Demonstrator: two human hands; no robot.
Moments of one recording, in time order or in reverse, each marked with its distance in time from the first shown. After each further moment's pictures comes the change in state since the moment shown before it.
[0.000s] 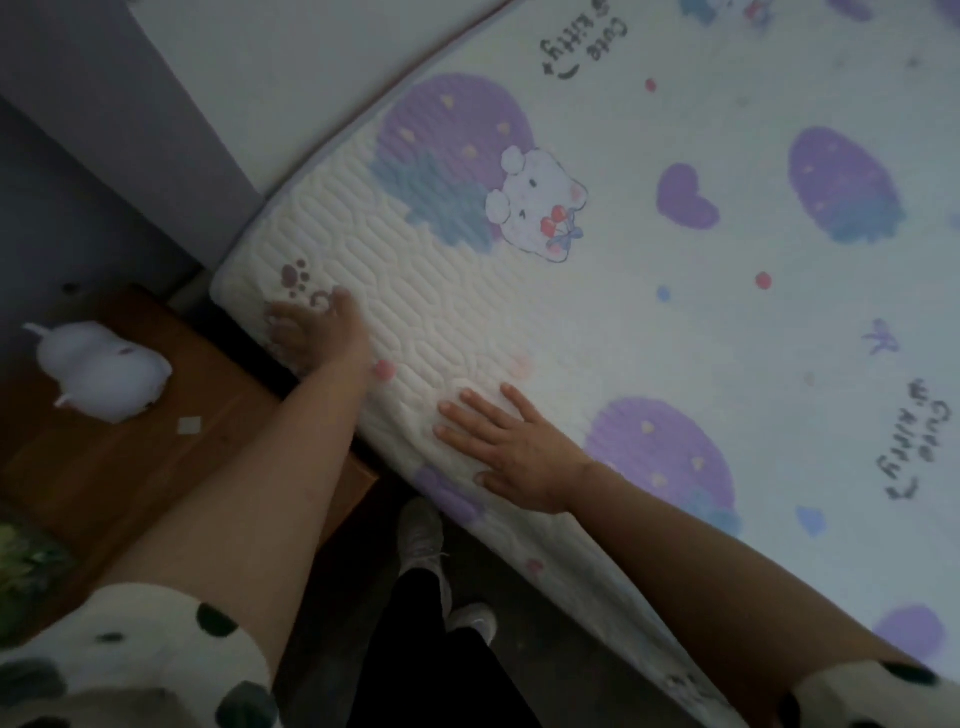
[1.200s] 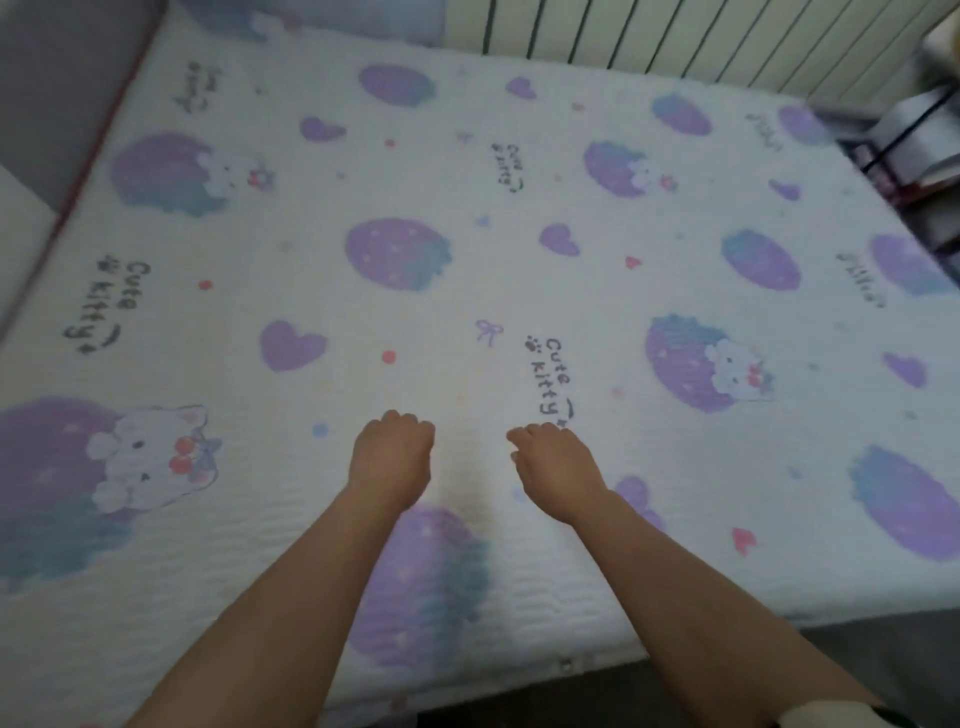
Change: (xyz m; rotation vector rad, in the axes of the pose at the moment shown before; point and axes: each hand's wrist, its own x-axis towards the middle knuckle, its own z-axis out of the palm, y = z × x) left_hand -0.357 0.115 0.156 1.246 -0.545 1.835; right_hand -0.319 0.089 -0.064 0.317 0.193 1.267
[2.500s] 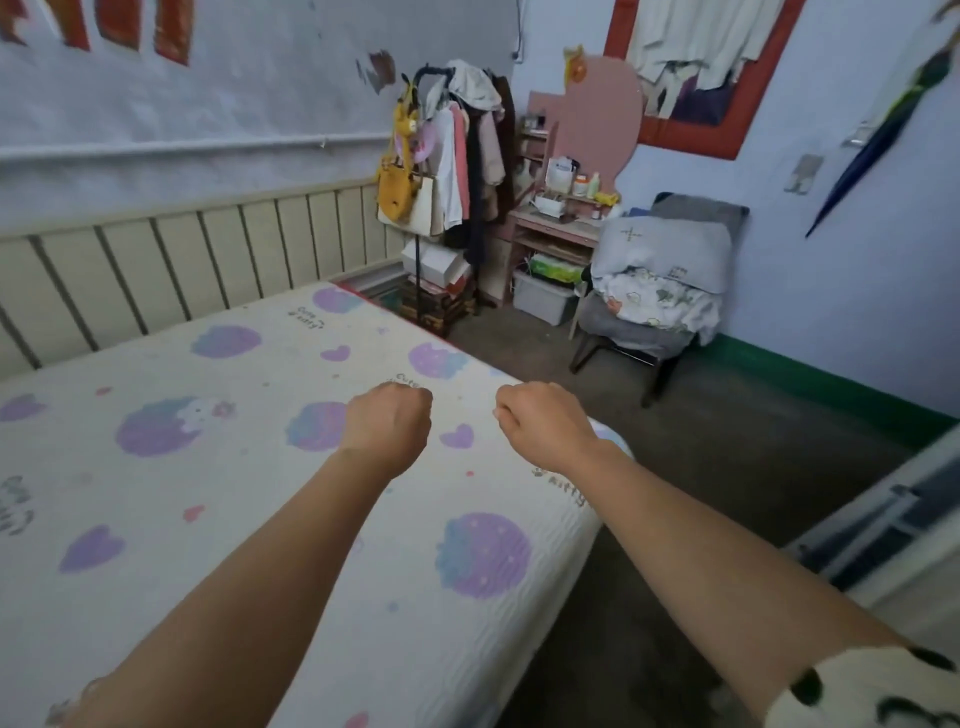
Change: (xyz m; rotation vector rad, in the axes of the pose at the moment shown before) left_hand 0.047 0.624 -0.365 0.016 0.445 0.682; right_hand -0.412 0.474 -0.299 -0.090 0.522 0.694
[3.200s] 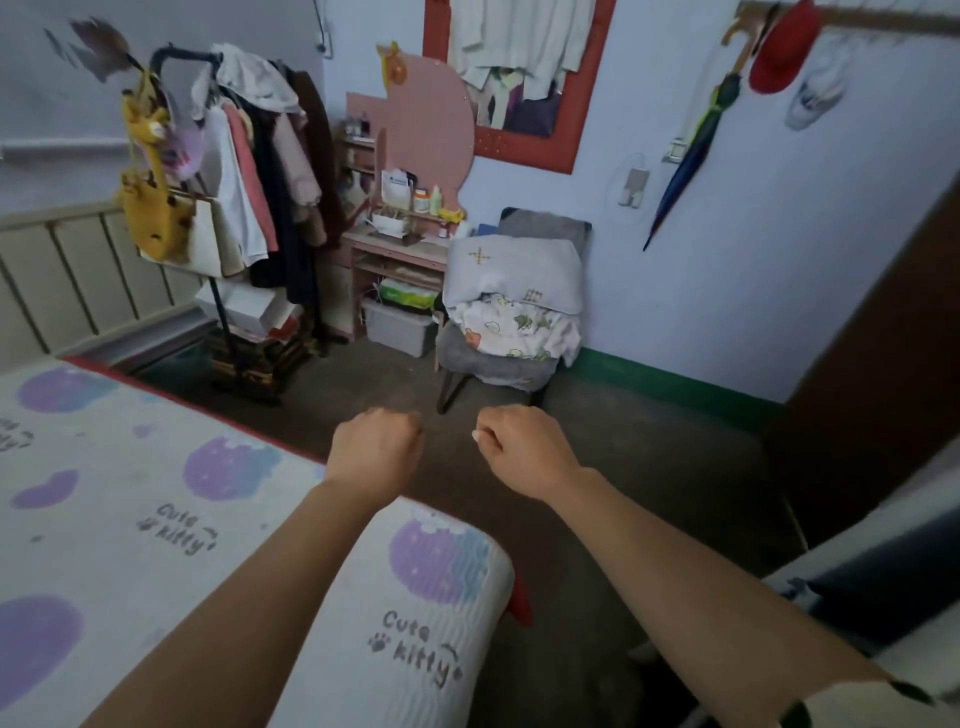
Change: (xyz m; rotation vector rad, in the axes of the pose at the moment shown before) left_hand 0.366 0.249 0.097 -0.192 0.064 0.341; right_hand 0.127 0.380 0.044 0.053 0.041 0.284
